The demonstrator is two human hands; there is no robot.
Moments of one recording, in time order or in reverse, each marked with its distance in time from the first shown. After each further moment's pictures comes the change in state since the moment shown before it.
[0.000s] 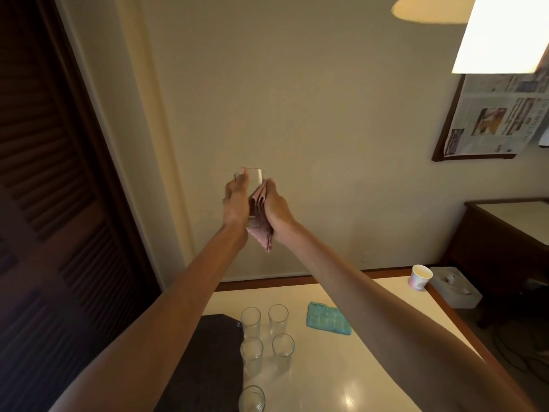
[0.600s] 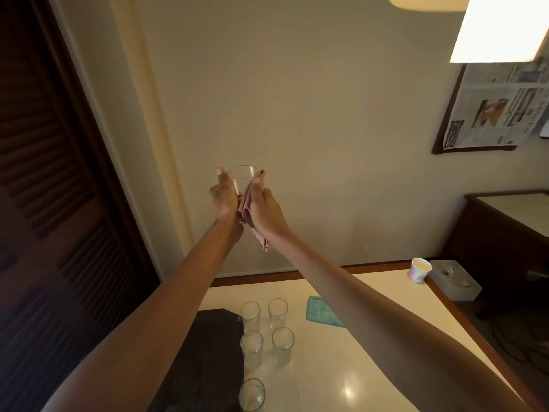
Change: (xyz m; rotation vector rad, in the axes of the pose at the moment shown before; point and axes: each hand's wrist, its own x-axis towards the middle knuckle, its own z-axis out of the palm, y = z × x) left_hand 0.007 -0.001 -0.005 -0.082 0.120 -0.005; right_hand -0.019 0.015 0.006 -0.316 0.034 -0.281
